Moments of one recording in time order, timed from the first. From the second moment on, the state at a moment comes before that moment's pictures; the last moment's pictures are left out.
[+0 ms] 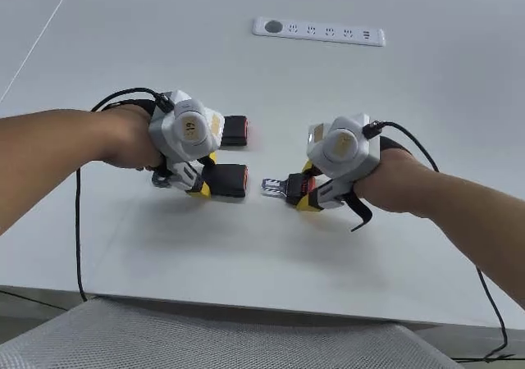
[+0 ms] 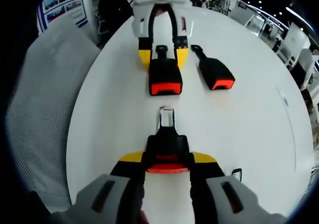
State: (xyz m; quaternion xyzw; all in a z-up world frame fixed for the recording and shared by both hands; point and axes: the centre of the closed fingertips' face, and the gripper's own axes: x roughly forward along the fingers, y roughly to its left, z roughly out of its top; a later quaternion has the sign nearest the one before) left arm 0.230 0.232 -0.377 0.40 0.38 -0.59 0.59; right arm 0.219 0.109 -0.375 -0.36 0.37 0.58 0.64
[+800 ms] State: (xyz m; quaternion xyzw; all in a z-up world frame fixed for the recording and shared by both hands) left arm 0.225 0.231 -0.374 0.40 0.38 -0.59 0.59; right arm 0.222 0.132 -0.373 -0.36 0.37 0.58 0.63
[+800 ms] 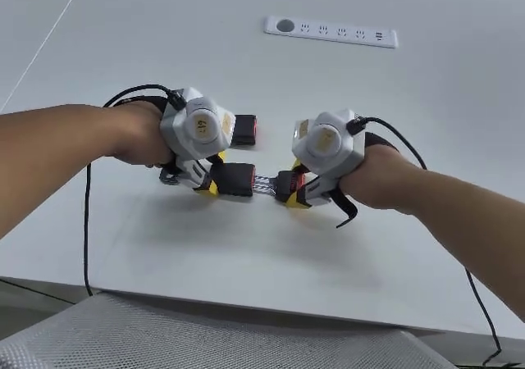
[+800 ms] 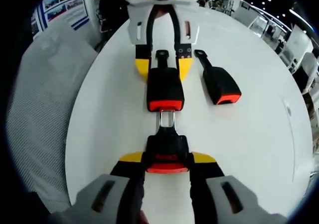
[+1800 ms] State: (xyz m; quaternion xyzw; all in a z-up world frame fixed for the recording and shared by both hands) left arm 0.226 0.231 -0.374 0.39 0.38 -0.60 0.59; right arm 0.224 0.154 -0.373 -0.35 0.35 0.59 0.64
